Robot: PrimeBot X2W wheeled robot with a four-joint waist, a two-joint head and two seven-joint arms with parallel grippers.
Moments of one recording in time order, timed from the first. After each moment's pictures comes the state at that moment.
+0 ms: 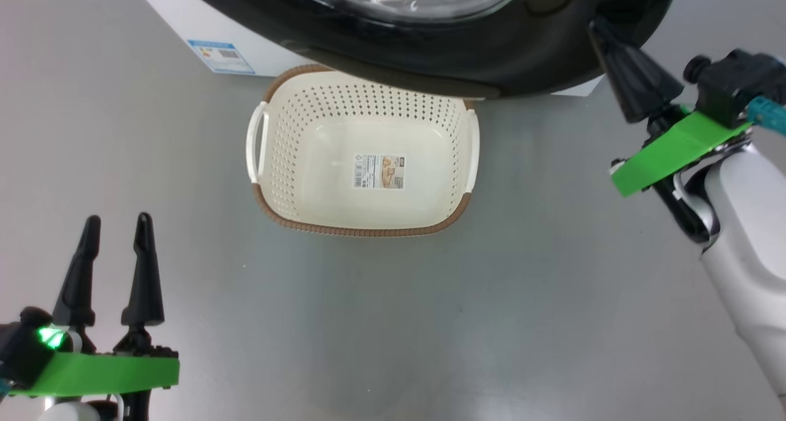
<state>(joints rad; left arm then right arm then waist) -0.15 0.17 -0.03 0.02 -0.46 -0.13 -0.25 -0.80 -0.41 0.40 0.40 0.41 0.13 -0.26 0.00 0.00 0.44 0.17</state>
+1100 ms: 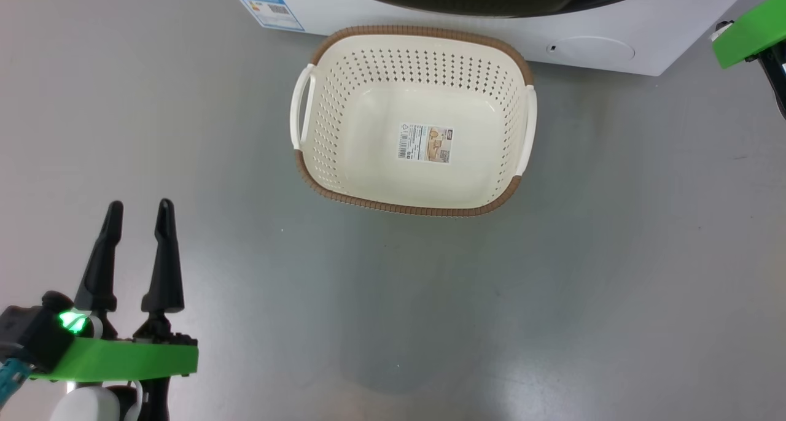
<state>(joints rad) -0.19 0.15 -0.07 0.03 -0.47 -0.13 -0.25 -1.09 -0.48 0.31 0.58 0.34 0.14 -0.26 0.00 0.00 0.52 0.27</state>
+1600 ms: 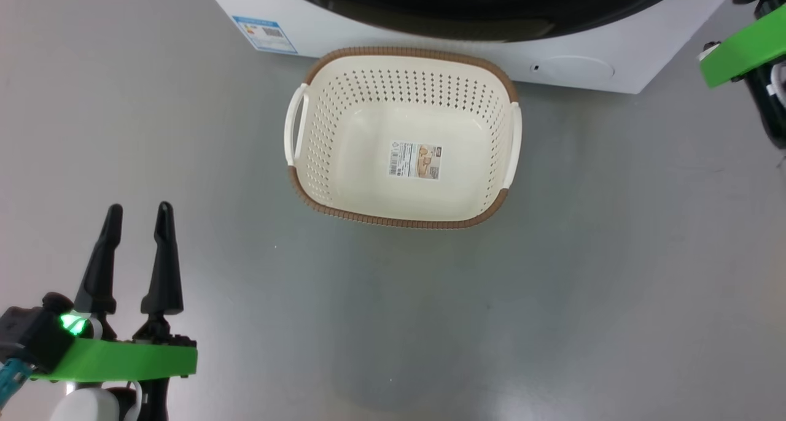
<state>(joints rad) -0.19 0.15 -0.07 0.05 -0.47 -0.13 -0.25 -1.03 -0.46 0.28 0.54 0.32 0.14 -0.26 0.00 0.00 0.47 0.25</state>
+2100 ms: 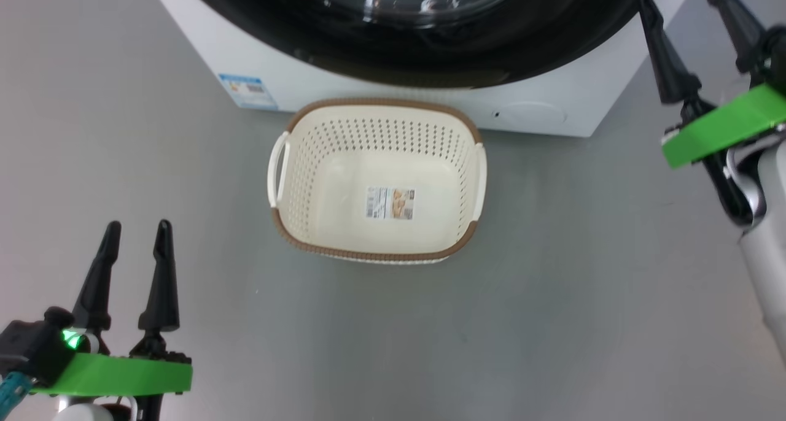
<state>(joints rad) -0.16 0.17 -0.07 0.05 -0.45 -0.13 -0.25 -0.83 -0.41 0.23 0.43 0.32 0.14 -0.26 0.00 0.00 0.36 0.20</state>
